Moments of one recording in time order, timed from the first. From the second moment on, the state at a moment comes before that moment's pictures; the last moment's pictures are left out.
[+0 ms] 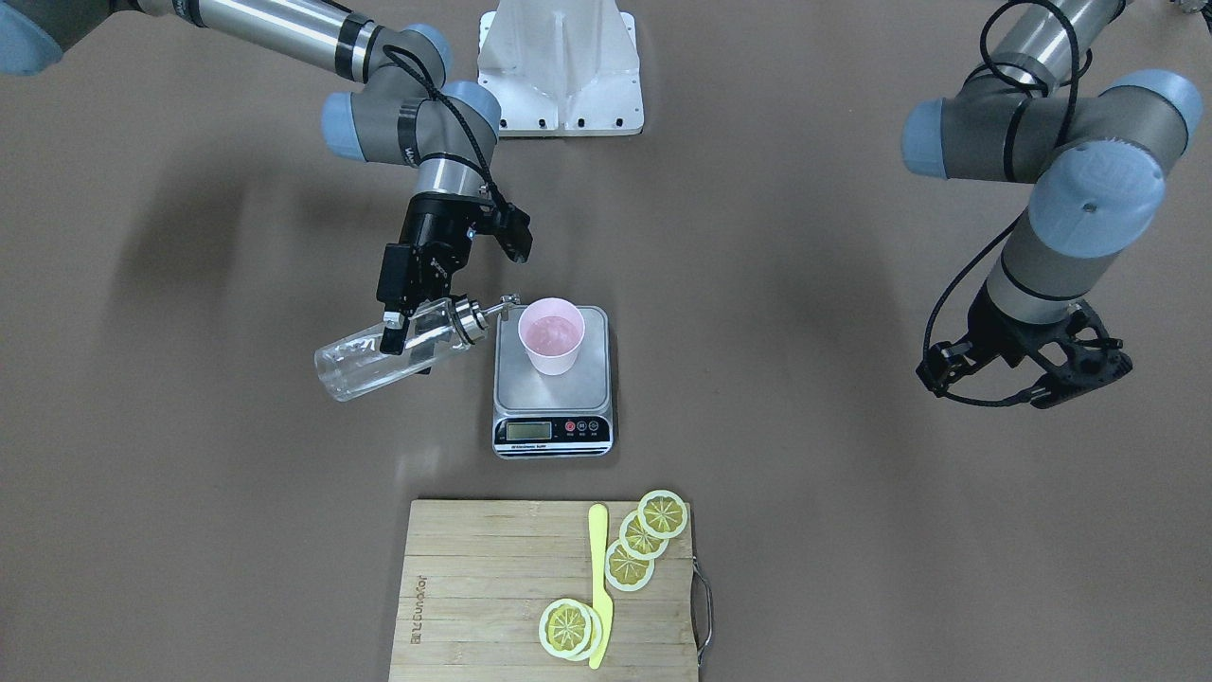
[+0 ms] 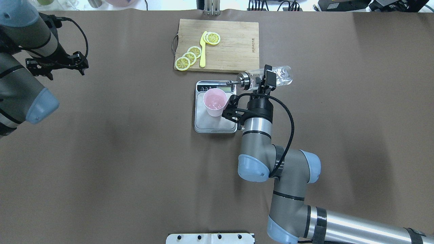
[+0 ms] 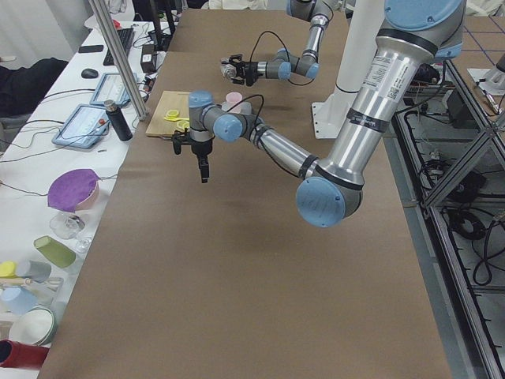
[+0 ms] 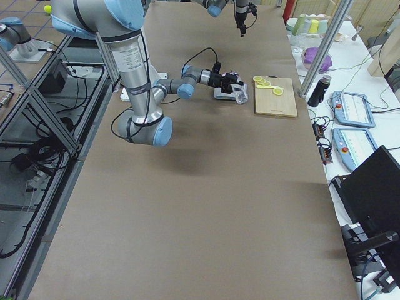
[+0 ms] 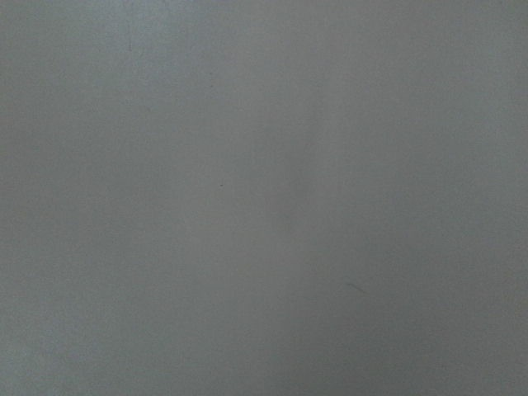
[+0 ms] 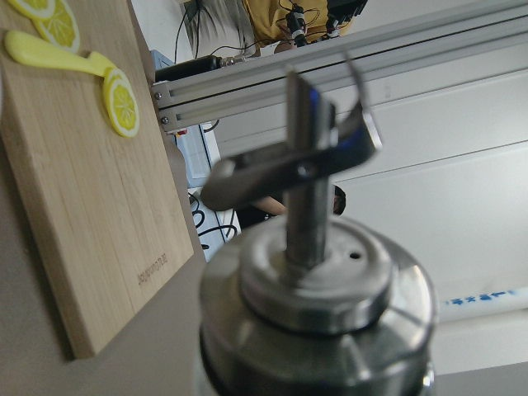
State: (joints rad) left arm -0.99 -1.98 -1.65 -1.53 -1.99 -1.02; right arm 0.33 -1.04 1.56 -1.23 0.40 0.17
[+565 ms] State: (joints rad) left arm -0.99 -1.99 -1.68 -1.53 -1.98 -1.03; right arm 0.52 -1.26 1.75 -1.00 0.85 0.45
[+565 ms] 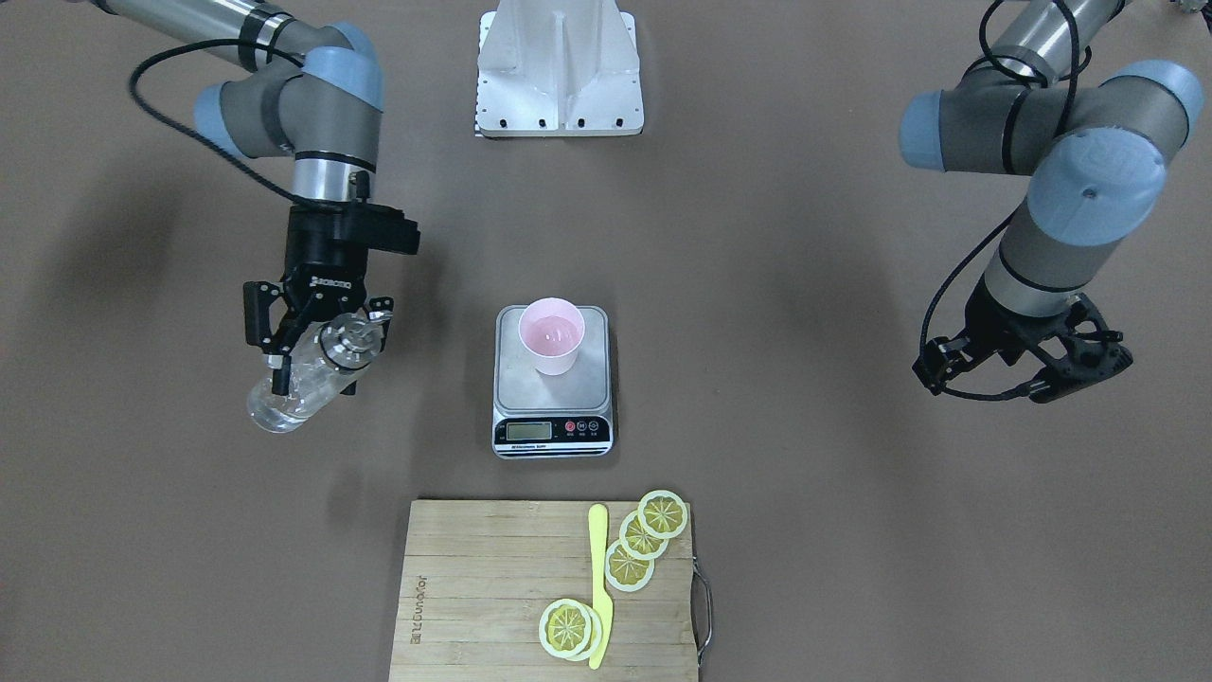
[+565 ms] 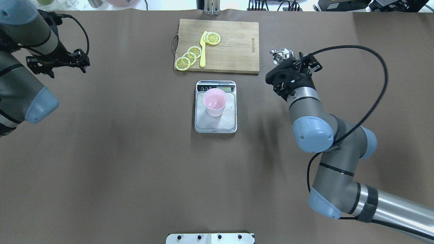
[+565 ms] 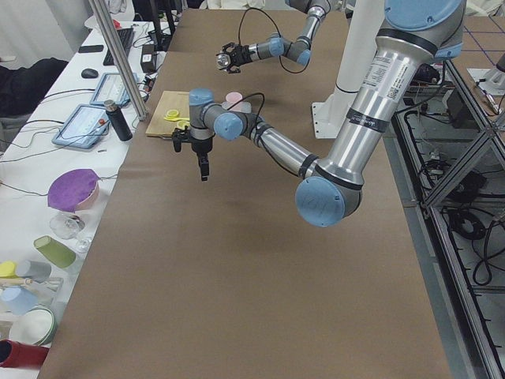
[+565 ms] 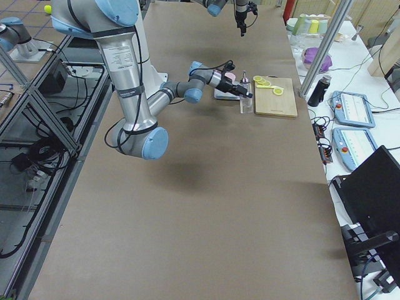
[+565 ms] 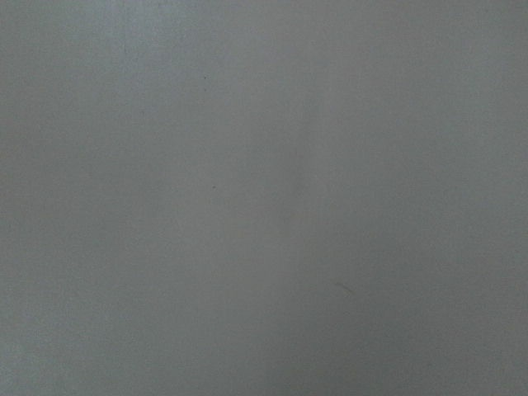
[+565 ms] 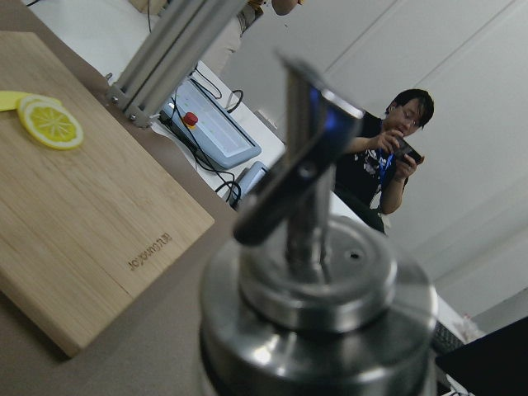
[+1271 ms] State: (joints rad) left arm -0.99 -1.99 -1.72 -1.52 -1.98 -1.05; right arm 0.65 -1.55 1.66 -0.45 1.14 0.90
